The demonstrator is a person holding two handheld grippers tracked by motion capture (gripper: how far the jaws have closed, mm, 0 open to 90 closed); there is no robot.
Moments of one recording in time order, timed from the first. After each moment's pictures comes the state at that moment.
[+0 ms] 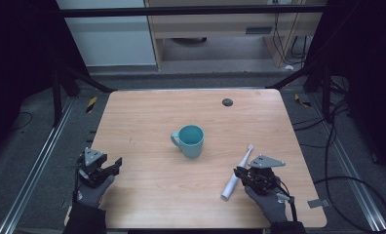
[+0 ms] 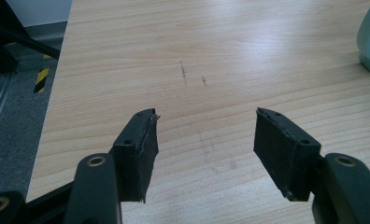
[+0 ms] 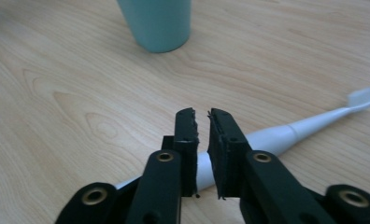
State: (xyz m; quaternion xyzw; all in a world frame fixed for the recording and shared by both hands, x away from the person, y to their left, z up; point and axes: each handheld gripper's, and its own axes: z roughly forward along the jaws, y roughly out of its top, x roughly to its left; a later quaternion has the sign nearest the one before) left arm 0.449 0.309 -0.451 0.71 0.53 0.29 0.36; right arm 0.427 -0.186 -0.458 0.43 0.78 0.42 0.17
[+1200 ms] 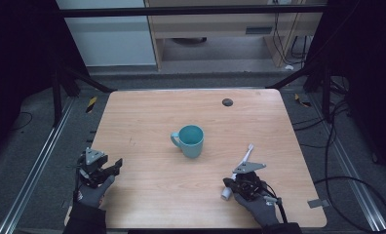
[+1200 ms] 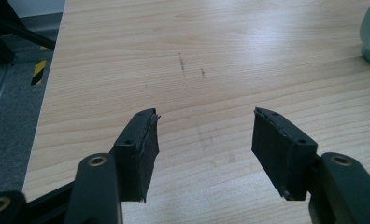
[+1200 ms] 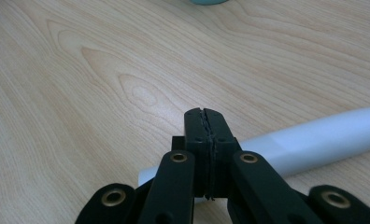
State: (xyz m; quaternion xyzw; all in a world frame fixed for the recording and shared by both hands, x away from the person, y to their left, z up) left arm 0.450 0.308 -0.452 0.71 0.54 0.28 0.35; right arm 0.426 -0.156 -0.480 0.40 0.83 0.38 0.11
